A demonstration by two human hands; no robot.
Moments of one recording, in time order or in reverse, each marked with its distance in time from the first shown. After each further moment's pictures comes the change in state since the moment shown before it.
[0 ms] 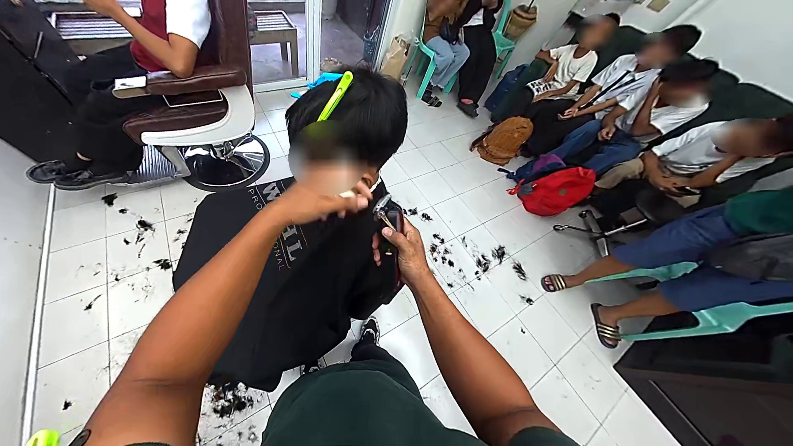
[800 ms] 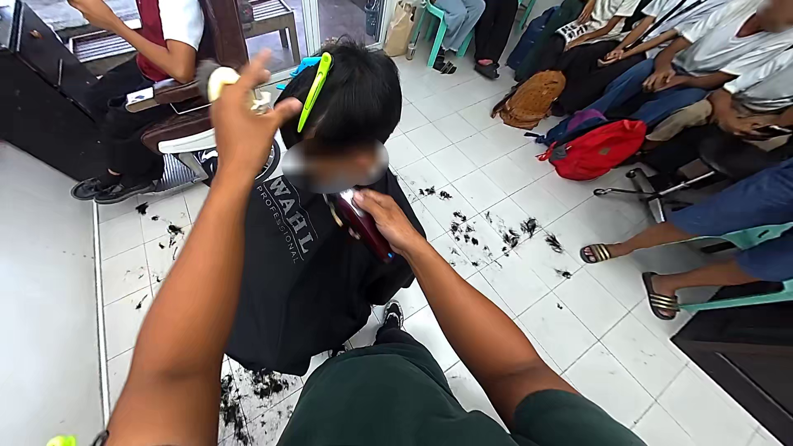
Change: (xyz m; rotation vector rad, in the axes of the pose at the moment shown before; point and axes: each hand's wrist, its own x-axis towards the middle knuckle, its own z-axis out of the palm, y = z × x) left_hand 0.018 0.015 -0.069 0.632 0.631 -0.088; right_hand 0.032 -0.002 0.020 -0.133 -0.206 0.056
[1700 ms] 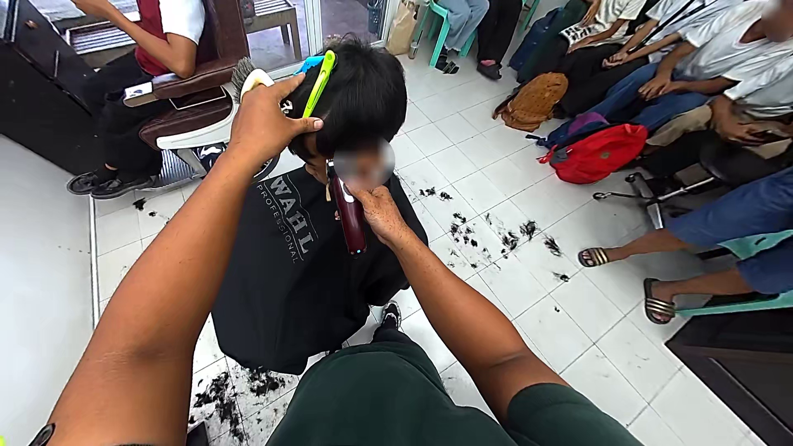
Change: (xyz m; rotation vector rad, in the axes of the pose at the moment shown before) left_hand 0.030 -0.004 0.014 0.161 -0.328 -0.054; right_hand 0.040 0.000 0.016 0.002 0.122 -0.023
